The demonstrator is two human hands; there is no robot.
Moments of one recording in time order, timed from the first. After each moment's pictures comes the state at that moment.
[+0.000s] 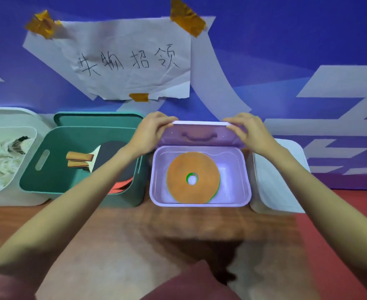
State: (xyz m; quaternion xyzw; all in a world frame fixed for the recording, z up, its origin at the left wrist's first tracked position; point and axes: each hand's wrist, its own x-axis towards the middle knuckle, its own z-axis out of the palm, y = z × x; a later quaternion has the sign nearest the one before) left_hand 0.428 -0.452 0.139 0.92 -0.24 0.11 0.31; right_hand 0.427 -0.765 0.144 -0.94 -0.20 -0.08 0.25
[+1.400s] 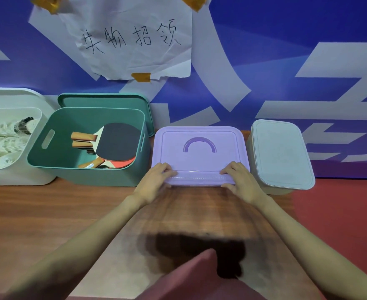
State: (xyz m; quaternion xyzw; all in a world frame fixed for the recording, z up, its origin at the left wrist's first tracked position) left_hand 0.274 -0.443 0.019 0.93 -0.27 -0.01 0.23; right_hand 0.275 -0.763 0.020 -0.95 -0.20 0.03 0.24
